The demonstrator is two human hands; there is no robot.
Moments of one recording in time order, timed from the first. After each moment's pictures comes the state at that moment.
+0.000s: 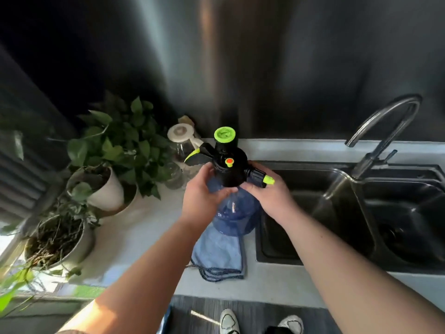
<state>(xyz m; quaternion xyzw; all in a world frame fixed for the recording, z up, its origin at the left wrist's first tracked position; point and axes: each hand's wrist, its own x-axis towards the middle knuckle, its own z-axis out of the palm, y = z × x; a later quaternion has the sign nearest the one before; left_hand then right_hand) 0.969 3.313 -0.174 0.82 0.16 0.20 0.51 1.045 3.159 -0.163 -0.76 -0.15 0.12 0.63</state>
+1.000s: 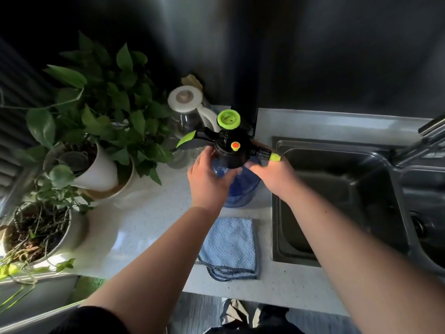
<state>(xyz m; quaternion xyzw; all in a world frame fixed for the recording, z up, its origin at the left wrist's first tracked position) 1.028 3.356 -0.249 0.84 0.27 0.23 0.42 1.120 3.228 -0.235 -0.81 -0.15 0.22 0.53</state>
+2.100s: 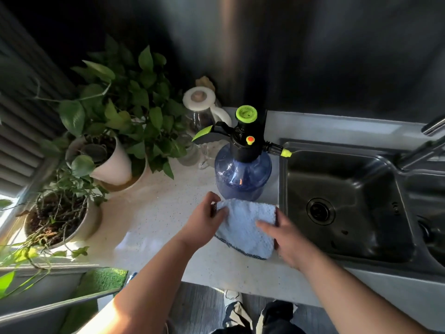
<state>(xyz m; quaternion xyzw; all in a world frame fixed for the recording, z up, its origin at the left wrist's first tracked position) 0.929 3.375 -0.284 0.82 0.23 -0.05 0.52 1.010 3.172 -0.303 -0.64 0.05 0.41 0.65</state>
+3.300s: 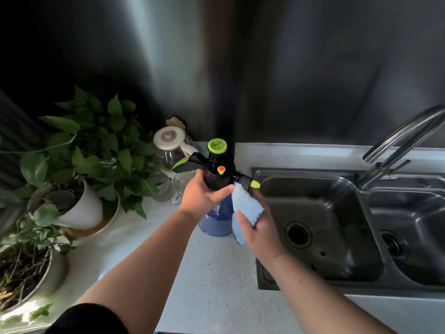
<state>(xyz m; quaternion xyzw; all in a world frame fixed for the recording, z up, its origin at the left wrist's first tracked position) 1.065 3.368 -0.234 0.83 0.22 0.09 0.51 1.059 3.187 -0.242 -0.77 -0.18 0.08 0.60</state>
